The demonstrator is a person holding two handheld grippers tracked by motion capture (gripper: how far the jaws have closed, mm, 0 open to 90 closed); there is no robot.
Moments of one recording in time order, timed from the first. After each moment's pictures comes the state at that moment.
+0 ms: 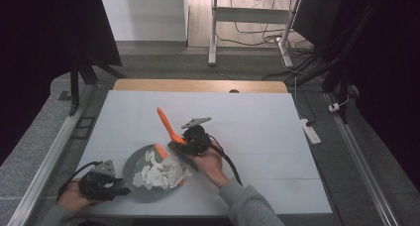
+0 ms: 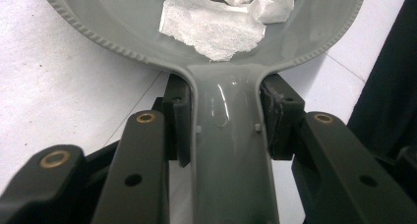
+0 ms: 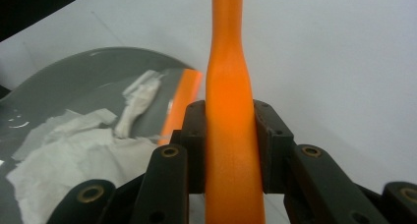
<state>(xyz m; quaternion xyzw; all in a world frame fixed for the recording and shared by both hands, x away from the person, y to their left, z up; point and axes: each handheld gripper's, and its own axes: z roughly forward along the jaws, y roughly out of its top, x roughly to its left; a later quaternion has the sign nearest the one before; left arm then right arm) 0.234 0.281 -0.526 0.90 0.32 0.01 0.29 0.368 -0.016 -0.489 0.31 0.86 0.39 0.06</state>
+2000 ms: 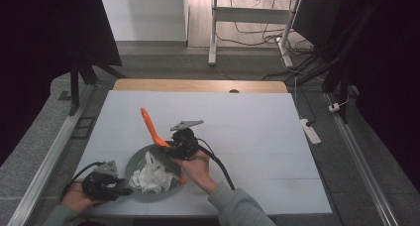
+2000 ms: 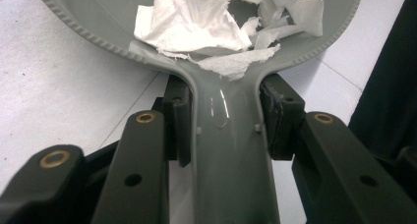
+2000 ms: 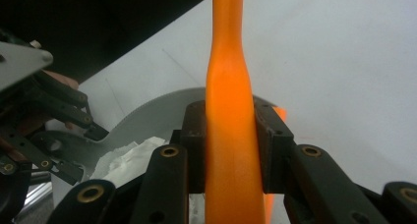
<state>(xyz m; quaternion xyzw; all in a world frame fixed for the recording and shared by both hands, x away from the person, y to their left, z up) 0.236 0.275 -0.529 0.90 0.32 0.00 0.30 0.349 0.004 -0.478 0.31 0.83 0.46 -0.01</state>
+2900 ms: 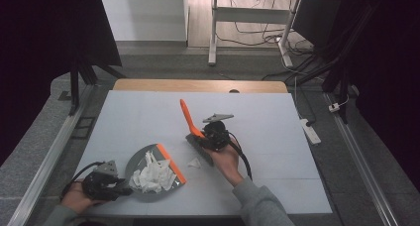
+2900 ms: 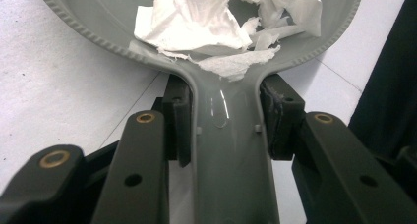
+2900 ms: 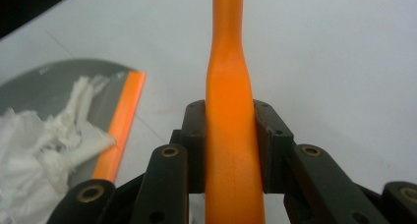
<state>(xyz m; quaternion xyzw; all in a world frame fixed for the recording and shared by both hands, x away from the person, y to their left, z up) 0.236 0.274 -0.529 0.90 0.32 0.00 0.30 0.380 -0.074 -0.481 0.37 0.84 0.40 0.09</state>
